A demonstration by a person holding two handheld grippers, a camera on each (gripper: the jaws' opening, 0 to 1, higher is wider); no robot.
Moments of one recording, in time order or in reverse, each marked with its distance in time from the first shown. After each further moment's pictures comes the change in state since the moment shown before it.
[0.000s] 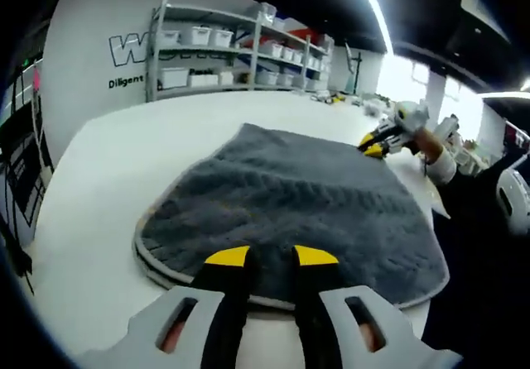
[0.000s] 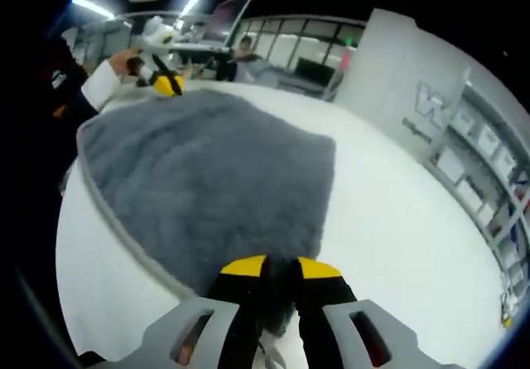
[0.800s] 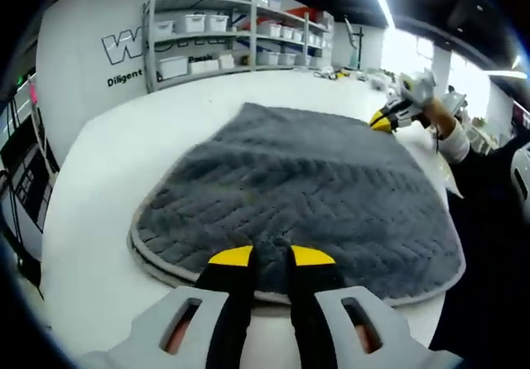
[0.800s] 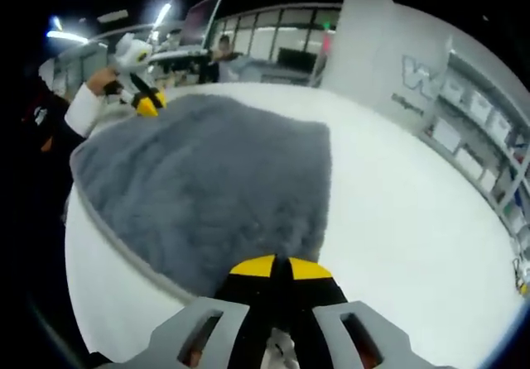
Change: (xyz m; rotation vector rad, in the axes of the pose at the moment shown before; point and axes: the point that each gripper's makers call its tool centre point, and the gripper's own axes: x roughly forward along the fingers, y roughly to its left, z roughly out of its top) left arm 0.008 0.005 -0.013 0.046 0.089 0.071; right arm 0.000 0.007 -0.004 0.123 0.046 -0.019
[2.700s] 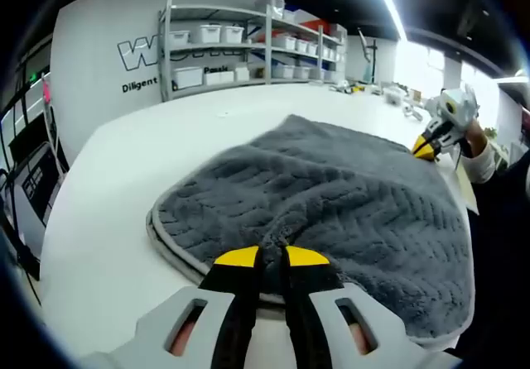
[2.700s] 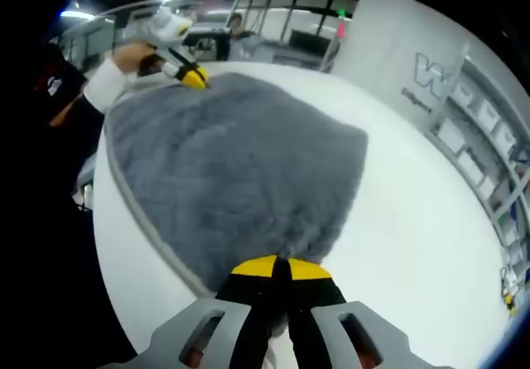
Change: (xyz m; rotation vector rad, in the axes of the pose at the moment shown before) left arm 0.022 0.019 0.018 -0.023 -0.078 0.069; right arm -0.031 0.047 -0.017 -0.077 0.117 0.000
